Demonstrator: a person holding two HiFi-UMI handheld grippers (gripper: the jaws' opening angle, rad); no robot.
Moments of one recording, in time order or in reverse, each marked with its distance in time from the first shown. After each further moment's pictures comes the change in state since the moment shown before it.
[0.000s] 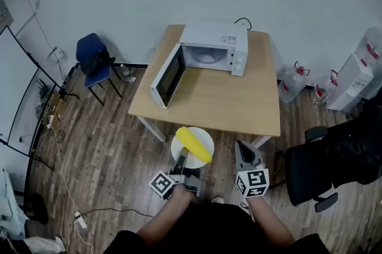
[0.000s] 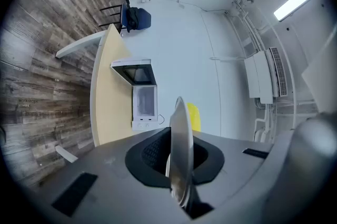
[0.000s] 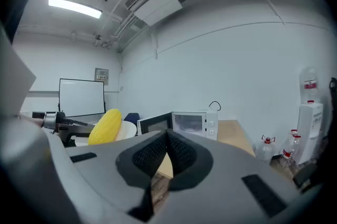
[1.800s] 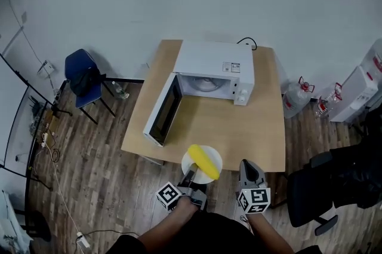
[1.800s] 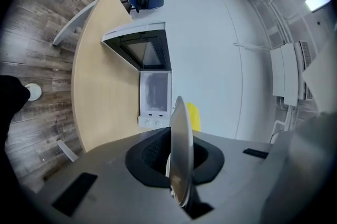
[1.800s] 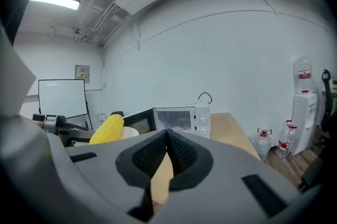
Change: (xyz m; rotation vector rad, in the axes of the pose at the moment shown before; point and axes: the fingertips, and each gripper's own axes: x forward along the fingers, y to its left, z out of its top) left arm 0.169 0.068 0.018 -0.084 0.149 0.145; right arm 0.139 -0.085 -0.006 0.080 0.061 -0.121
